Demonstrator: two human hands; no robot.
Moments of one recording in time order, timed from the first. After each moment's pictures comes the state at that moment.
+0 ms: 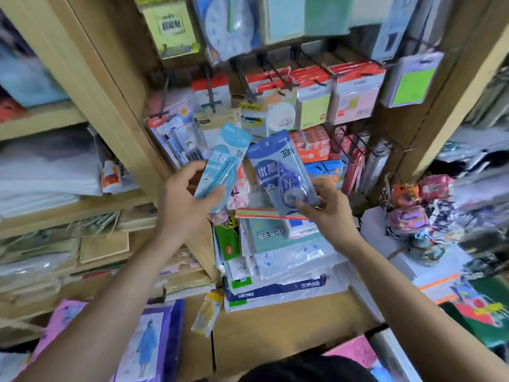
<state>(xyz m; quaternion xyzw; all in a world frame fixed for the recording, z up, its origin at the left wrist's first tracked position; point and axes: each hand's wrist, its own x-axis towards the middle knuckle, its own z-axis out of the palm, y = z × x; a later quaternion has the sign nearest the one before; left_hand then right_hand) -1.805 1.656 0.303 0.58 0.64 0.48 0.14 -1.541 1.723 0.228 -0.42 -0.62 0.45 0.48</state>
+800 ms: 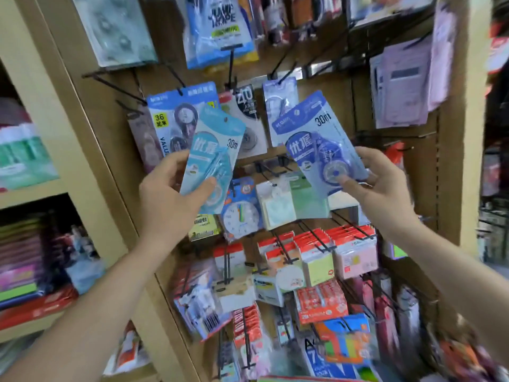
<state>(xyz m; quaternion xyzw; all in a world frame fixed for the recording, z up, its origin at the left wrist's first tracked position) -1.778 1.749 0.572 0.63 0.44 0.63 -0.10 -1.473 1.844 0.508 -0.24 -0.64 0.21 0.70</state>
